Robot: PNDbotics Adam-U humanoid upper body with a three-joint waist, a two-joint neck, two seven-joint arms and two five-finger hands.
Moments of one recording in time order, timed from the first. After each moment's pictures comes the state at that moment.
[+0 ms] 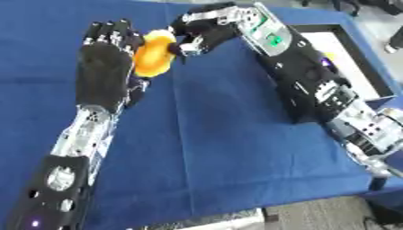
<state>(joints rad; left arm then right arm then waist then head) -0.88 -0.18 -0.36 -1.13 -1.54 0.09 0.55 -0.86 -0.56 0.22 -1.20 -0.07 -0.15 0.91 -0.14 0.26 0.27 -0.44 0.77</state>
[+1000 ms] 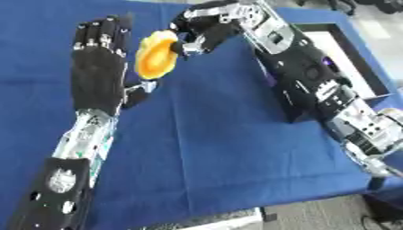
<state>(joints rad) -0.87 -0.18 -0.36 -1.11 -1.55 0.19 0.63 -0.86 -0.56 0.19 -1.20 -0.06 -0.13 0.91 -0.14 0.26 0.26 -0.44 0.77</state>
